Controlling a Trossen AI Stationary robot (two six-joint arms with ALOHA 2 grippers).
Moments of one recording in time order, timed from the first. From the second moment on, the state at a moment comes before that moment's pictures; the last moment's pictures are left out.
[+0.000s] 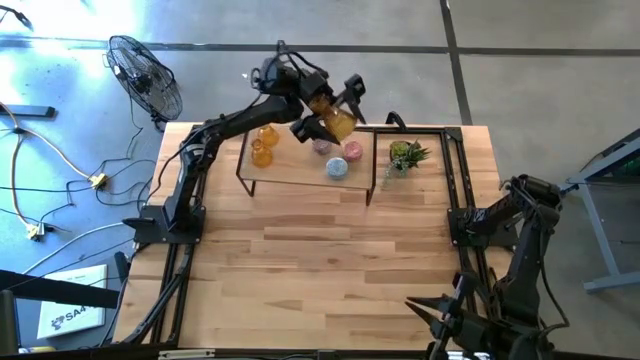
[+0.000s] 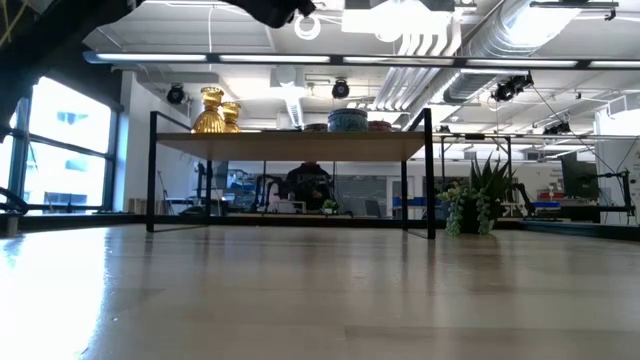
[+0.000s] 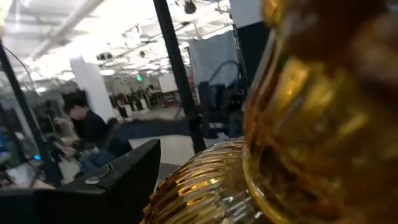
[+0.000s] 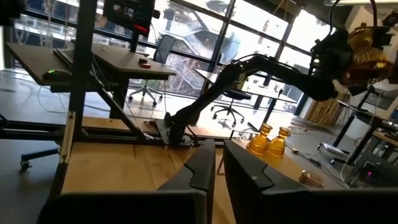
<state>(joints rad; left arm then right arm) 0.46 2.07 2.10 0.97 1.36 -0.63 1.17 1.60 1.37 0.16 1.57 -0.16</state>
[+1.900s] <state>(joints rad) 0.13 2.06 2.00 0.72 1.38 -0.29 0.58 1.59 1.37 0.52 1.16 -0.88</state>
